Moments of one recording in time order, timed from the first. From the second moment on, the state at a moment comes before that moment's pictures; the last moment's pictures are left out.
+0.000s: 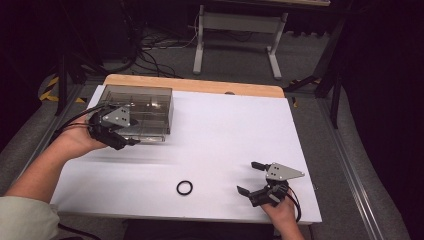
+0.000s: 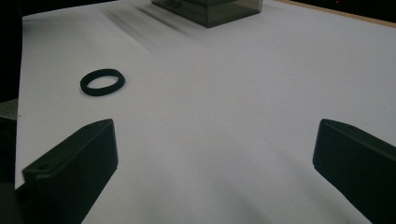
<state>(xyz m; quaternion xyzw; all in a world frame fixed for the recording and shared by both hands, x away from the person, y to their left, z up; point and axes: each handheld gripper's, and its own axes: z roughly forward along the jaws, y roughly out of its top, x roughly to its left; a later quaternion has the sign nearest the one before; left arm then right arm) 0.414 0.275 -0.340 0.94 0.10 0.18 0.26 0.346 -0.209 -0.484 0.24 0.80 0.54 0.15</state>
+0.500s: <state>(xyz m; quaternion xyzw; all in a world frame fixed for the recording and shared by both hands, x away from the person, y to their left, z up) 0.400 0.259 -0.341 0.93 0.12 0.18 0.29 0.347 -0.208 -0.484 0.24 0.80 0.53 0.14</state>
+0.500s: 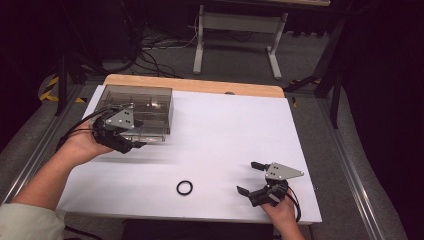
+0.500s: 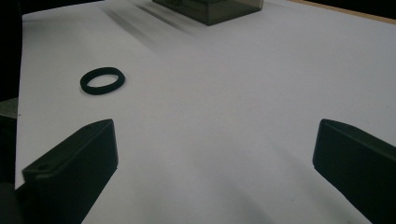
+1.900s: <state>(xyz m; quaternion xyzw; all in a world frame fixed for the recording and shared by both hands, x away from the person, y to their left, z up) 0.361 0.177 -0.384 0.92 0.06 0.10 0.38 0.347 -0.209 -0.484 0.23 0.80 0.54 0.14</state>
